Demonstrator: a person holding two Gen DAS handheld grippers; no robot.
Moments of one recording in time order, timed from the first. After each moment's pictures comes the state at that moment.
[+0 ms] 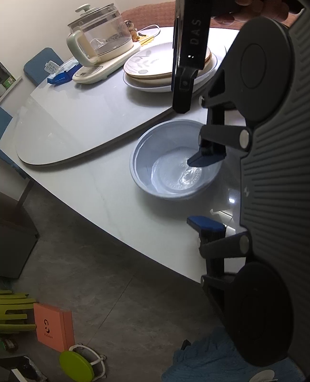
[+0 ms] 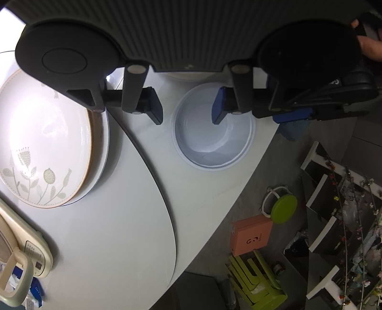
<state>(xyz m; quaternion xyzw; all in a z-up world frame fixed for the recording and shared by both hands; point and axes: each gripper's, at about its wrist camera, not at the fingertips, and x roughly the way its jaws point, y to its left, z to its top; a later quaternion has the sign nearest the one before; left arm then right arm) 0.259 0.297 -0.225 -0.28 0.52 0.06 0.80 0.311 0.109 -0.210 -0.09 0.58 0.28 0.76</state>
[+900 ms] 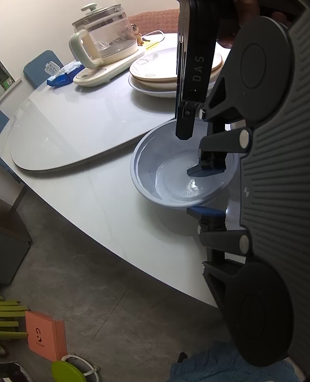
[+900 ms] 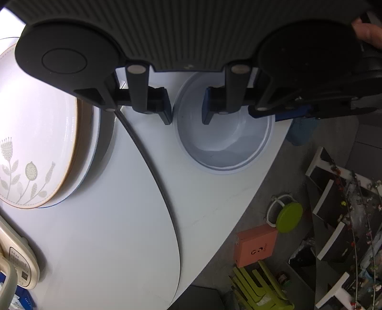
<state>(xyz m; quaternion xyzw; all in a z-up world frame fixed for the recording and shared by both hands) 0.285 0.296 -0.234 -0.30 0.52 0.04 0.80 0.329 0.117 -0.230 -0.09 0.60 0.27 0.75</state>
